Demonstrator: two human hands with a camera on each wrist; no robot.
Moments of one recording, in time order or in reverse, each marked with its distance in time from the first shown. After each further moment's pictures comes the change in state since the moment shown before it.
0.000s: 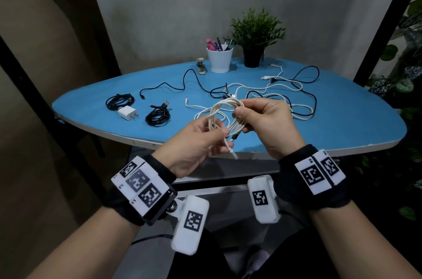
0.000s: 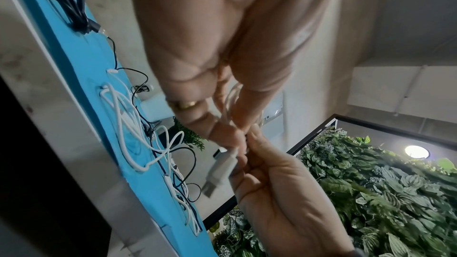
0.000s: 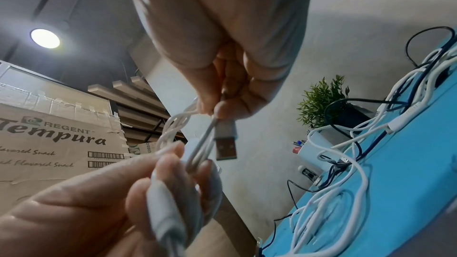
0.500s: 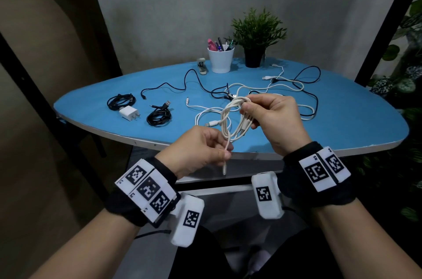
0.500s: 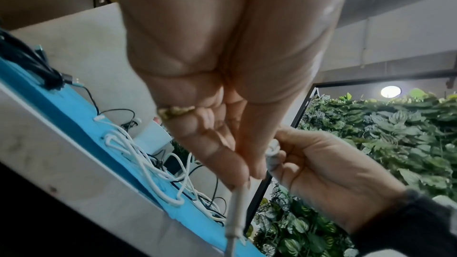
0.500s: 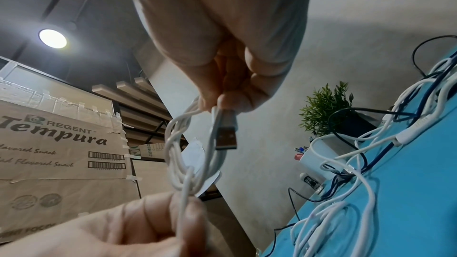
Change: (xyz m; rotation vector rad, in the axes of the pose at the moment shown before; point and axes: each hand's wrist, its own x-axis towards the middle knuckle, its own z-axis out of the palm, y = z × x) left_hand 0.001 -0.008 -0.012 0.449 -0.094 -0.026; right_hand 0.004 -0.004 -0.006 -0.057 0.069 -0.020
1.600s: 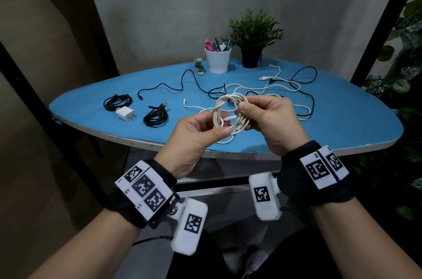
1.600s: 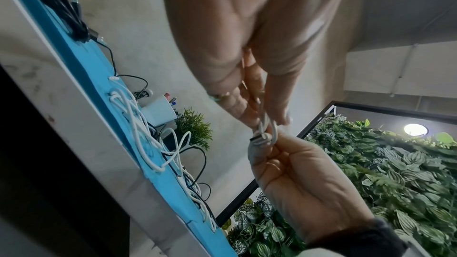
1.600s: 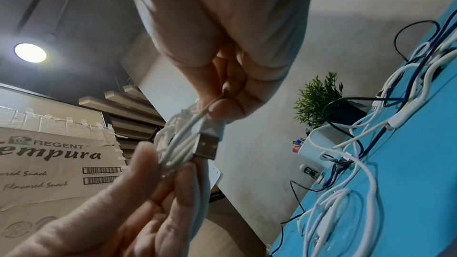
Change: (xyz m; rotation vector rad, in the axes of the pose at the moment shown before) left_hand 0.003 0.004 0.009 -0.448 0.159 0.304; right_hand -0.001 -0.002 -0.002 0.140 -0.055 0.105
